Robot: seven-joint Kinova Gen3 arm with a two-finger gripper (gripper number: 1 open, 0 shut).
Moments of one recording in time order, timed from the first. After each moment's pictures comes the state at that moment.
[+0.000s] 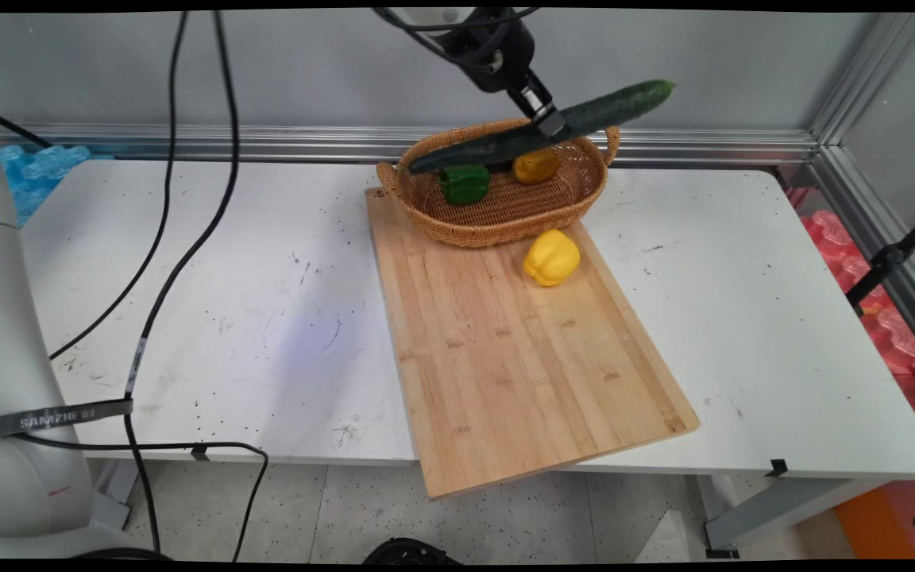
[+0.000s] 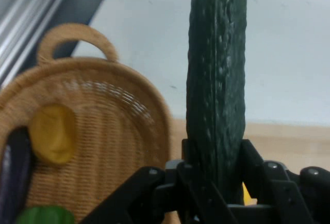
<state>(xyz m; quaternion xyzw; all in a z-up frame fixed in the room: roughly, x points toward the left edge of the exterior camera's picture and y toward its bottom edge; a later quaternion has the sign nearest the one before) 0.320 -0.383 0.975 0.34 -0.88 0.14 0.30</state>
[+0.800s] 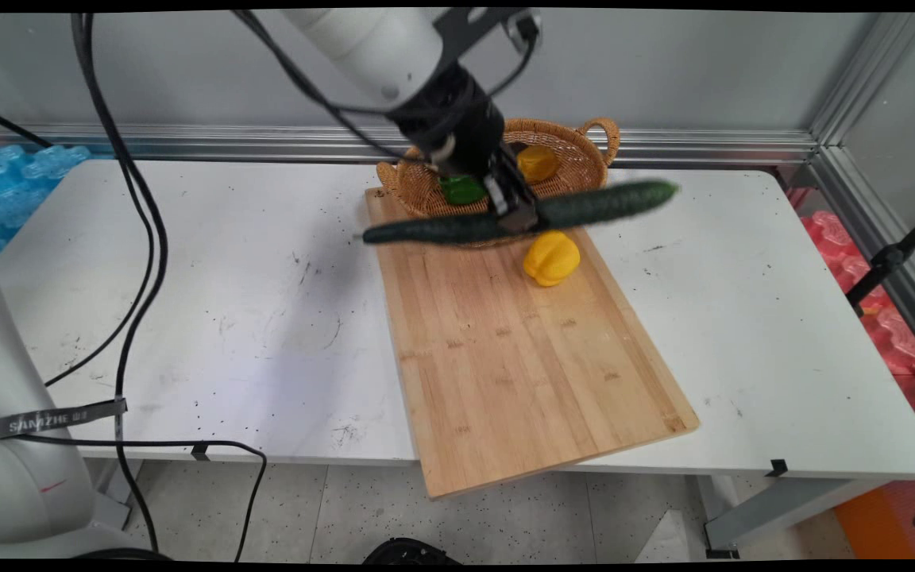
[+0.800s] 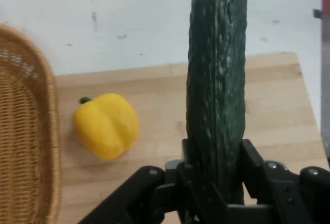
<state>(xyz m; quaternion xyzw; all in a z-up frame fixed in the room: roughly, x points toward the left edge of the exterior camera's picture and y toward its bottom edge) 0.304 -0.273 0.961 0.27 -0.92 0.10 0.29</state>
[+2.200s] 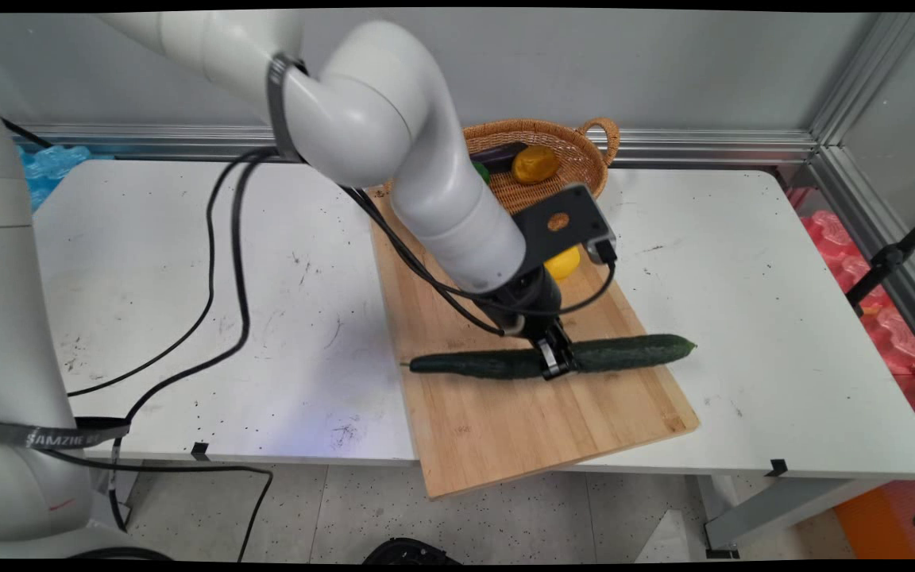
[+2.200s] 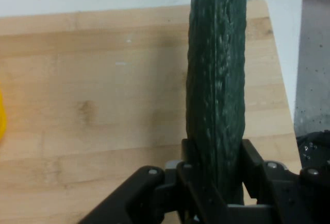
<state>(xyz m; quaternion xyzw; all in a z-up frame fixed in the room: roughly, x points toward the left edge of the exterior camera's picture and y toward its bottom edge) 0.211 -0.248 0.835 0.28 -0.93 0.05 0.24</state>
